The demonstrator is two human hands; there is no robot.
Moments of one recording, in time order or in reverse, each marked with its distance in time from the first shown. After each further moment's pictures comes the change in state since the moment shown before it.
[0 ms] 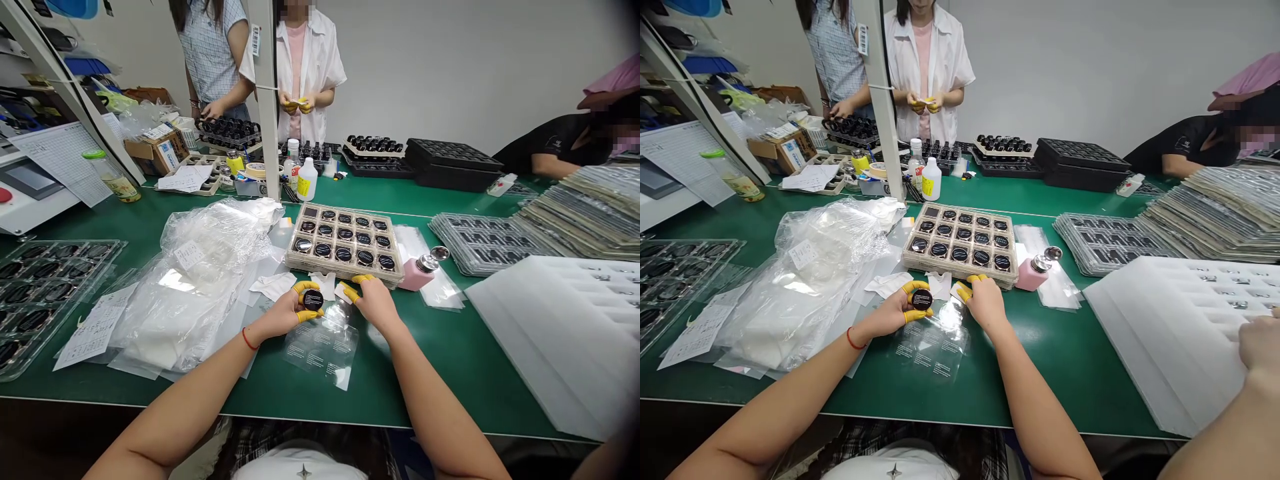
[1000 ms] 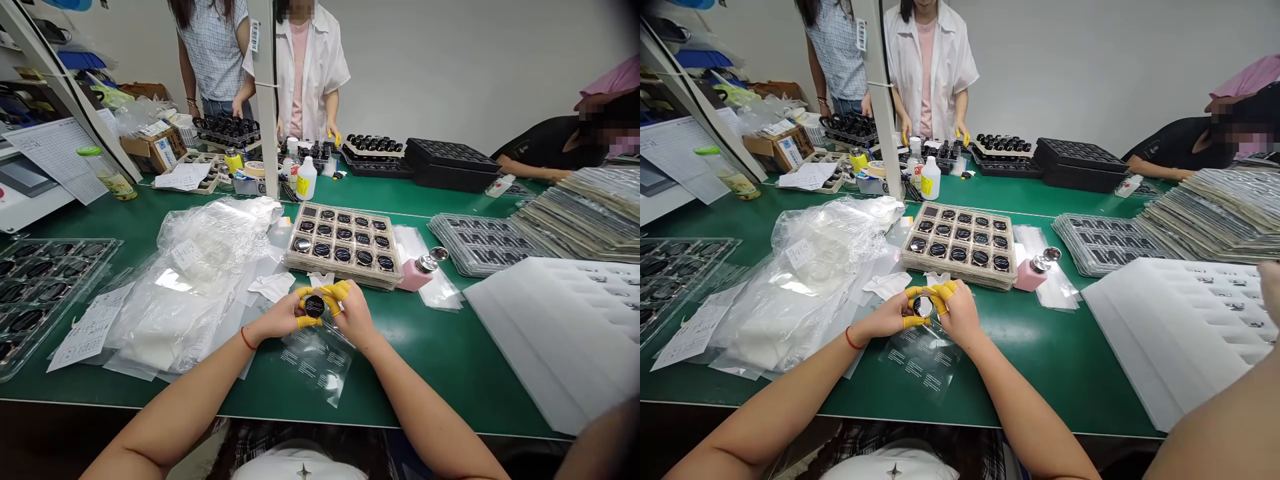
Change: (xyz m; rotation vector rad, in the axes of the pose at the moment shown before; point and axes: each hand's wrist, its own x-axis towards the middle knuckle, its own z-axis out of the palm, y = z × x) left_hand -0.001 0.003 0.000 0.128 -0.067 0.017; right_hand -0.017 -0.038 0.009 0.229 0.105 -0.369
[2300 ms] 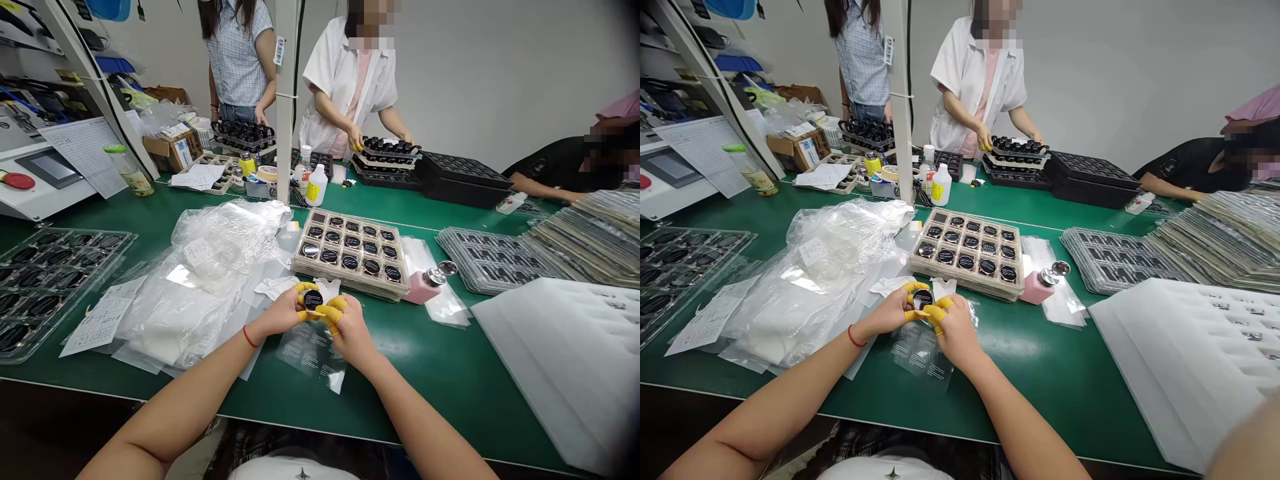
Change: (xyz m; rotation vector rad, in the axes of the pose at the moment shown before) left_hand 0.001 0.000 -0.010 -0.124 0.141 0.020; right_hand -0.009 -0.018 0.005 -0.042 0.036 -0.157
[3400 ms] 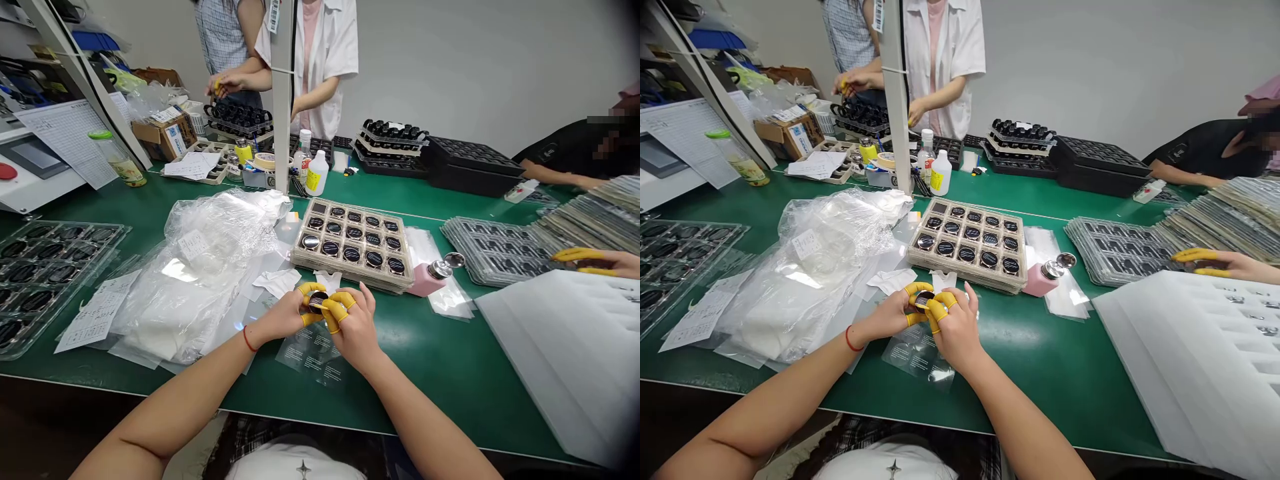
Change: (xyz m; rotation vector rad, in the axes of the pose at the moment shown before) left_hand -0.006 0.004 0.011 0.191 -0.025 0.073; right_hand -0.002 -0.009 -0.002 -0.166 0.126 -0.002
